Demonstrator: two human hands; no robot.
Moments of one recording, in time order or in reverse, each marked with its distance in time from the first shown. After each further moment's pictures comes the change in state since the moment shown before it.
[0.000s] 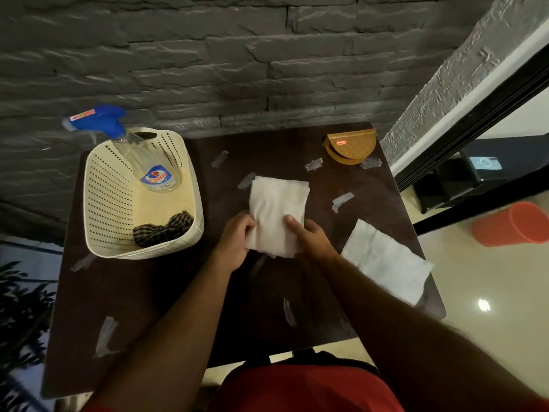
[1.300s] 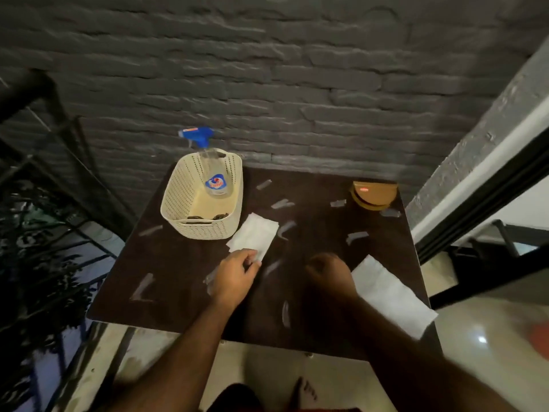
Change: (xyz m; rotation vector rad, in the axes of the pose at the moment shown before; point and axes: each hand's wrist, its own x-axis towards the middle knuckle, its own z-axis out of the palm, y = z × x) left_hand -0.148 -0.065 -0.011 0.954 0.580 0.599; right_hand -0.074 0.029 -0.053 -1.083 0.042 -0.660
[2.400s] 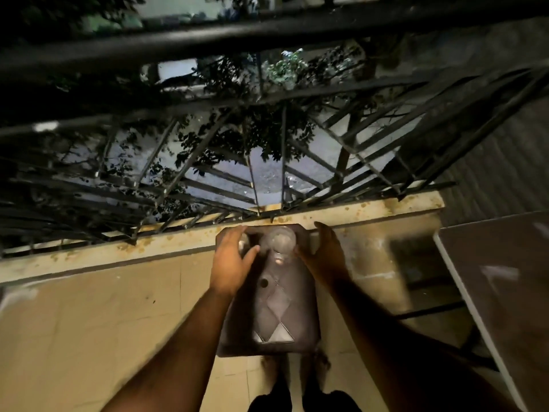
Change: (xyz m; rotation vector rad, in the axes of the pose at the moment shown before) left_hand -0.452 -0.424 -0.234 -0.158 0.845 -0.949; right_hand -0.263 -0.372 0.505 -0.041 -0.655 -0.889
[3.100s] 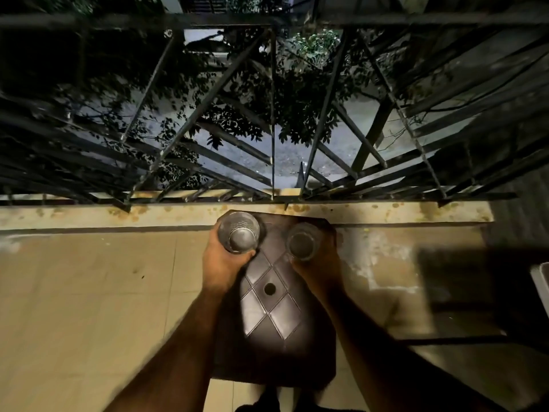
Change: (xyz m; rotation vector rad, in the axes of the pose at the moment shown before) left_hand 0.049 -0.145 0.082 -0.357 0.185 -0.360; right_hand 0.038 0.070 0.137 0.113 -0.081 0.156
